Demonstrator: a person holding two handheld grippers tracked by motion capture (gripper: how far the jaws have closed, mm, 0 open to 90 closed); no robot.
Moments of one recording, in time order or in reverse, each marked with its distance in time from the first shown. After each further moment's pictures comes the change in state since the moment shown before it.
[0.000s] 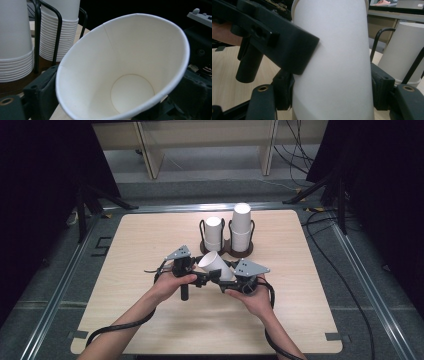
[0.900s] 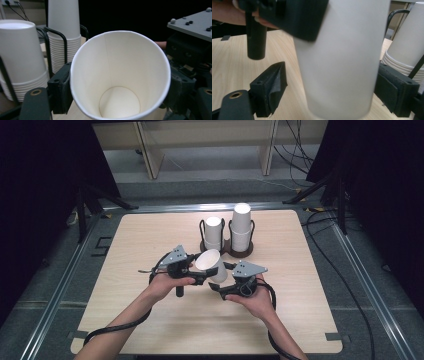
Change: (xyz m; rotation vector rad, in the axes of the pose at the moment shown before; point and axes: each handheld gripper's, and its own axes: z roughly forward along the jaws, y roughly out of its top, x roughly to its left) left arm -0.008 0.008 -0.017 -0.034 0.054 0.201; right arm 0.004 -0.003 -0.003 0.104 0.033 0.034
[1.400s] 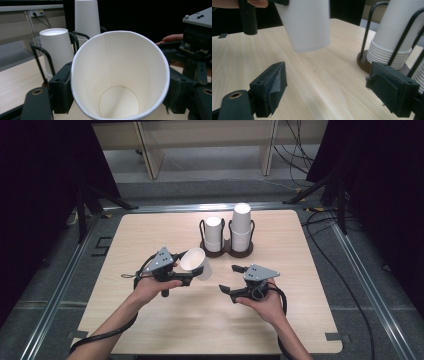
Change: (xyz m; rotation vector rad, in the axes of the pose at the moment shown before) left arm 0.002 -0.001 -0.043 0.010 0.146 0.109; right arm -0.006 -0.013 -0.029 0.003 -0.047 0.014
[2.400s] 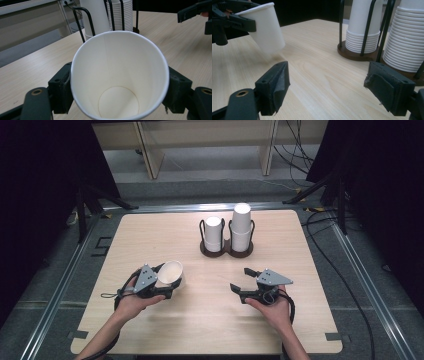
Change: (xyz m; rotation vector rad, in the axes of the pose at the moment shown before) left arm 0.006 -0.046 -0.047 0.117 0.223 0.119; right arm -0.005 -0.024 -0.024 -0.028 -0.111 0.124
